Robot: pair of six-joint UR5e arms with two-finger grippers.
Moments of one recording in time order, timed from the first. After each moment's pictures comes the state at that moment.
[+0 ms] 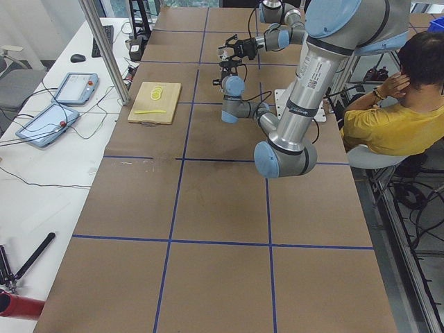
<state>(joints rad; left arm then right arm) -0.50 -2.09 -1.51 -2.90 -1.84 -0.11 0.09 -0.99 1.95 -1.58 0.31 0.14</state>
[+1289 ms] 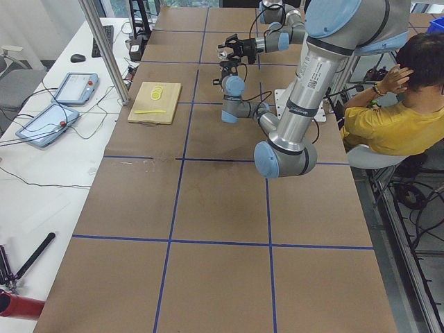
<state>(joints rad) -0.50 -2.09 -1.52 -2.91 -1.84 -0.11 0.09 -0.98 1.95 -1.70 0.26 -0.02</state>
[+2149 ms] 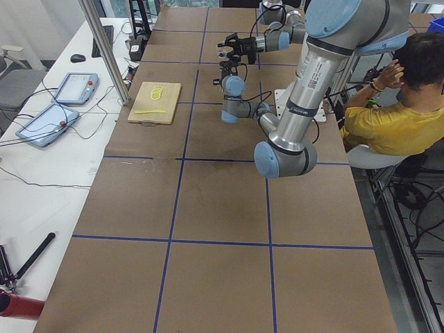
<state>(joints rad) -0.50 -2.09 -1.52 -2.91 -1.84 -0.11 0.09 -0.95 1.96 -1.69 0.25 -0.09</state>
